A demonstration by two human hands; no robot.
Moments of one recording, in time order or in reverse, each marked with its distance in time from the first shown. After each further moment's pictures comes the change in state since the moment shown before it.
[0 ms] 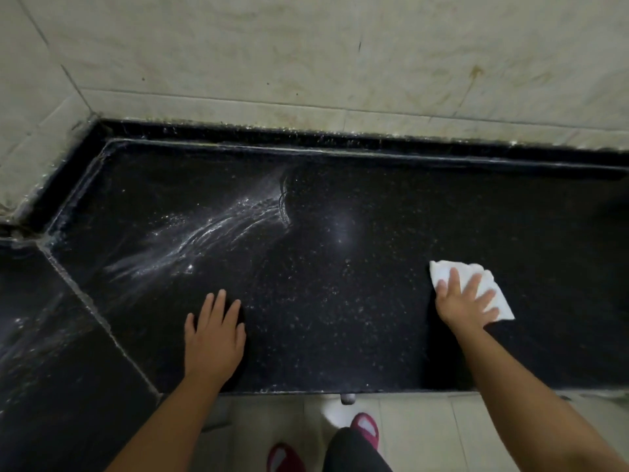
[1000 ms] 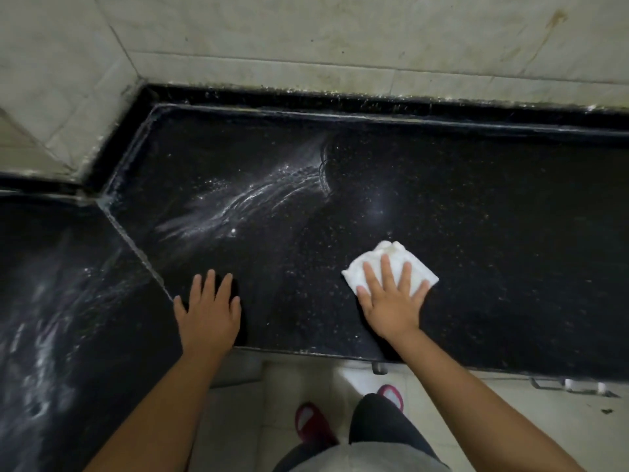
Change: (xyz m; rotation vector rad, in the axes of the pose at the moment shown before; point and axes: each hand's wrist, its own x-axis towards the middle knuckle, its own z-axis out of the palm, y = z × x) left_hand -0.022 -0.051 -0.015 0.114 -0.040 -0.236; right_hand -0.115 -0.081 0.073 -0.273 -0.144 -0.633
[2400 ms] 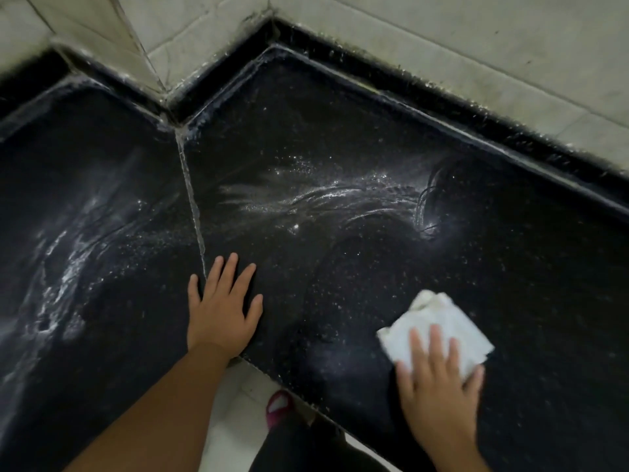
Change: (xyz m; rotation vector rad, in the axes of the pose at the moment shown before) left_hand 0.021 -0.023 0.028 -0.173 0.133 -0.218; right_hand 0.024 -0.002 0.000 -0.158 0.143 -0.257
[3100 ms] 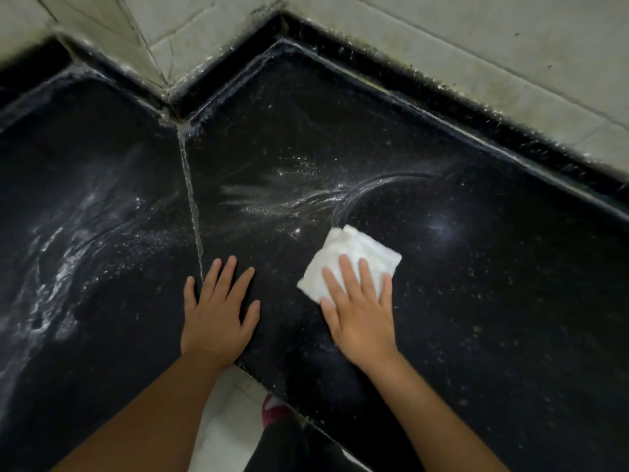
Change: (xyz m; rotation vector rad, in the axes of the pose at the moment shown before) left_hand 0.002 -0.004 0.008 0.023 0.047 0.037; right_hand 0.083 -0.086 -0.008 -0.010 -0.100 -0.402
